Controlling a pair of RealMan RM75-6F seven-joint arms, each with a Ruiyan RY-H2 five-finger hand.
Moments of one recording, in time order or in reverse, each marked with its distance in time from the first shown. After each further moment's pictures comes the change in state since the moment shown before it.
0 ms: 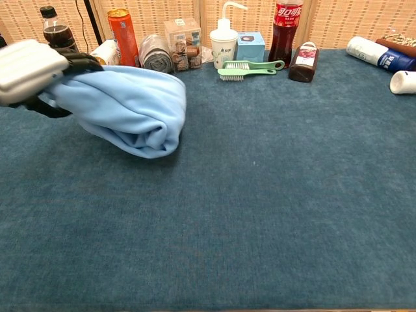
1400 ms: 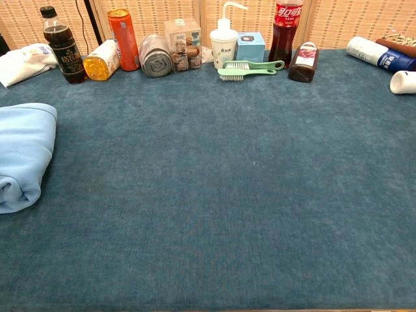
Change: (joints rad) left arm 0.452 0.375 0.171 -0.339 -0.024 0.171 -0.143; right arm 0.001 0.017 -0.029 0.018 -0.045 -0.012 -0.224
